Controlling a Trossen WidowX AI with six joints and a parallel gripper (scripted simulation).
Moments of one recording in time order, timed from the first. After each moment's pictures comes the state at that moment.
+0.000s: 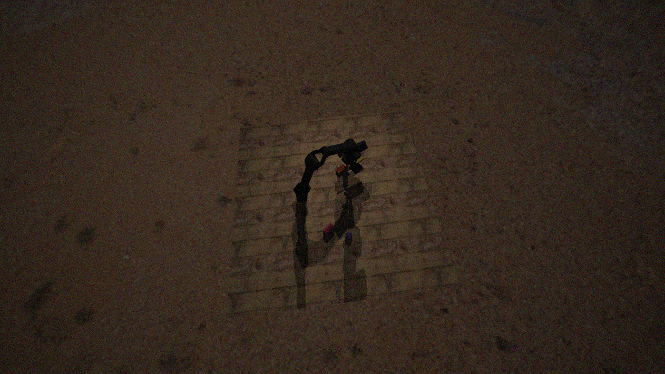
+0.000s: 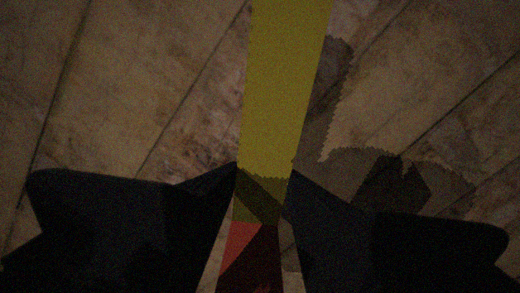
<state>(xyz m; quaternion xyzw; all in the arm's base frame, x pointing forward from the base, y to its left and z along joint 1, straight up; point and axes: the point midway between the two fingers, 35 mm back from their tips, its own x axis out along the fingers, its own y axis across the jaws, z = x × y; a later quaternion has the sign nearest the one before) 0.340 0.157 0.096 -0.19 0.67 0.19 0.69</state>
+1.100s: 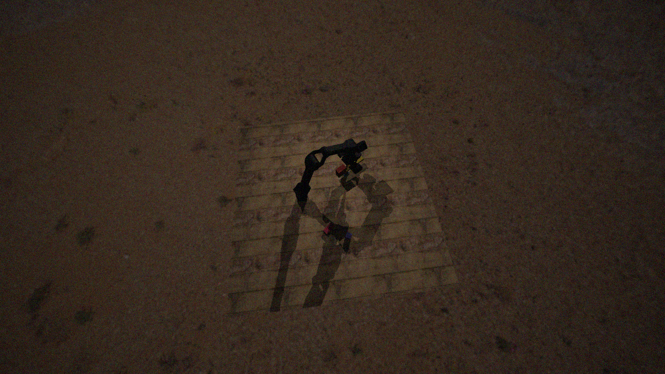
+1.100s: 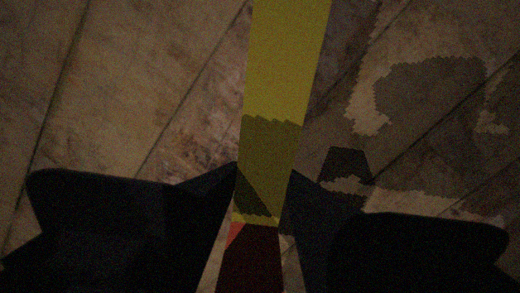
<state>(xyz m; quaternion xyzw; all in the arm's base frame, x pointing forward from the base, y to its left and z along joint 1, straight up) 0.340 0.157 0.094 -0.19 0.67 0.19 0.69</state>
